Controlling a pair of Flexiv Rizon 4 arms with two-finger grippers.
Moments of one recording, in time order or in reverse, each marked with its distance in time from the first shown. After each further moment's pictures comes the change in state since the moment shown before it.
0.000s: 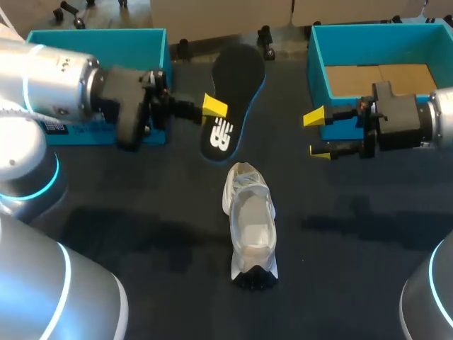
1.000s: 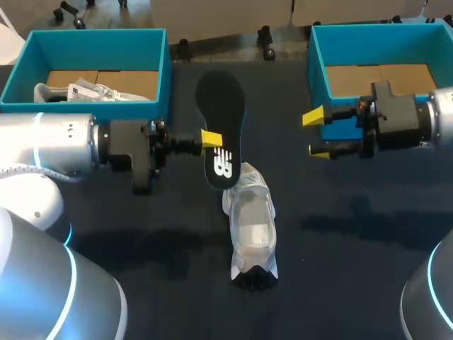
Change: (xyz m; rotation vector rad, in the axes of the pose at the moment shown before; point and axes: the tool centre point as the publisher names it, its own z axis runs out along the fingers) left arm 0.074 -0.006 -0.004 -0.232 0.036 0.047; right arm 0.001 0.002 0.003 0.001 0.008 -0.007
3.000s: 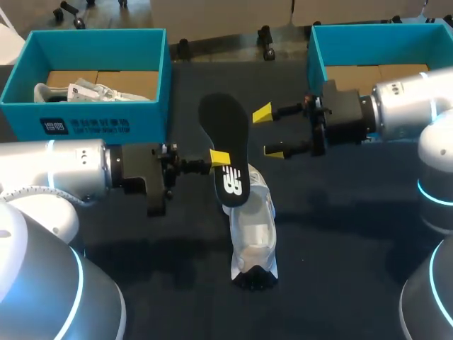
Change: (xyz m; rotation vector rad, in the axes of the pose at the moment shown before) left arm 0.027 -0.021 0.013 -0.051 0.041 -0.019; right arm 0.012 0.005 0.085 0.080 -0.010 0.093
